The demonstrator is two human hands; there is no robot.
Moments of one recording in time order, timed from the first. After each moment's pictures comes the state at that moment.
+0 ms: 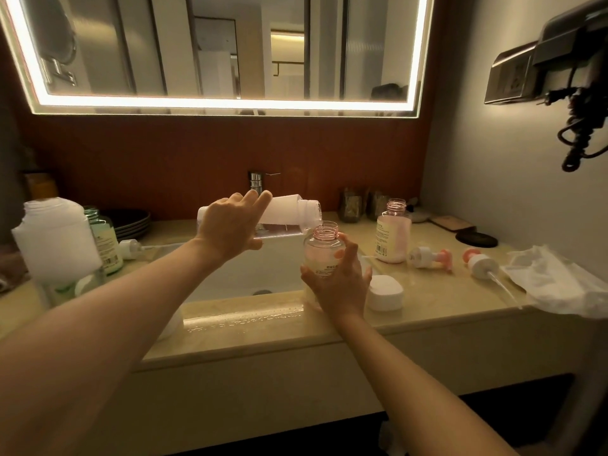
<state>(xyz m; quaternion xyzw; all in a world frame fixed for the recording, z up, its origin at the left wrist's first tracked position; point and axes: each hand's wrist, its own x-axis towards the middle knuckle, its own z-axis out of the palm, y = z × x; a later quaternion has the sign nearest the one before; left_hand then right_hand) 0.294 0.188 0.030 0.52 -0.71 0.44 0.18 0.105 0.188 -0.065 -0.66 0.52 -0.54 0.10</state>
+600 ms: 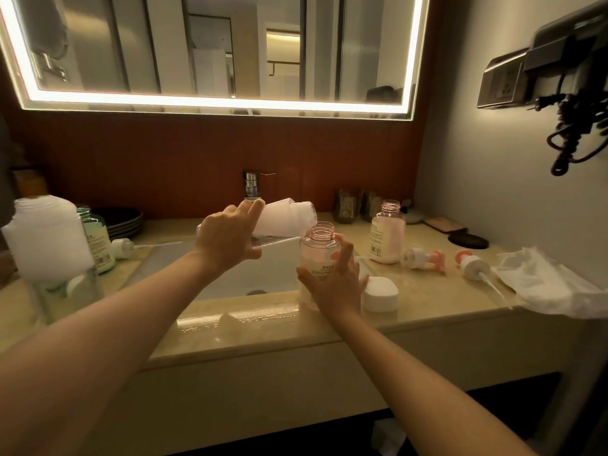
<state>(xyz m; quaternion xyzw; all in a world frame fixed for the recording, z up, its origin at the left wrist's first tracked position) 0.296 0.181 0.010 0.55 -0.71 0.39 0.21 0.101 0.193 -0.058 -0.66 0.55 -0.50 0.14</state>
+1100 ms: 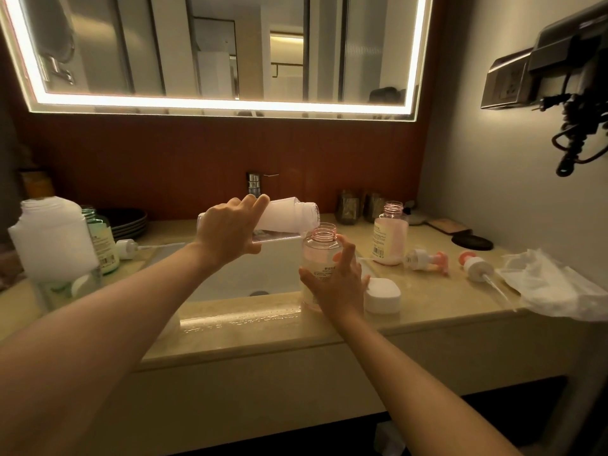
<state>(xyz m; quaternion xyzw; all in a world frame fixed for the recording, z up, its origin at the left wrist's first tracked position) 0.299 0.182 0.023 0.53 -0.73 0.40 0.19 0.101 0.191 -0.059 -0.66 0.54 -0.51 0.13</state>
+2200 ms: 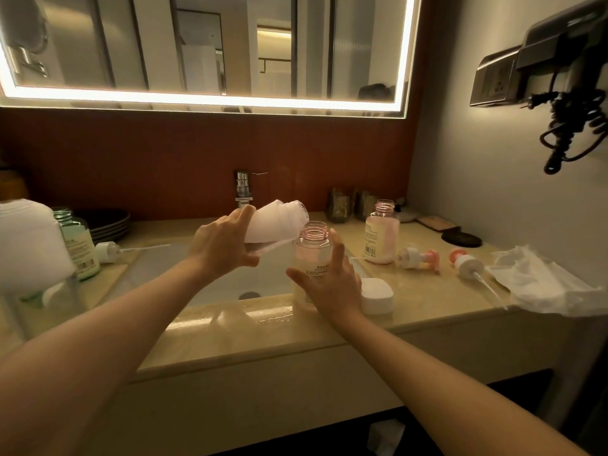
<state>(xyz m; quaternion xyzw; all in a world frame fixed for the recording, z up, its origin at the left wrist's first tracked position) 0.291 0.178 0.004 0.59 -0.73 0.24 0.25 0.095 0.181 -0.060 -0.70 0.54 -0.46 0.10</state>
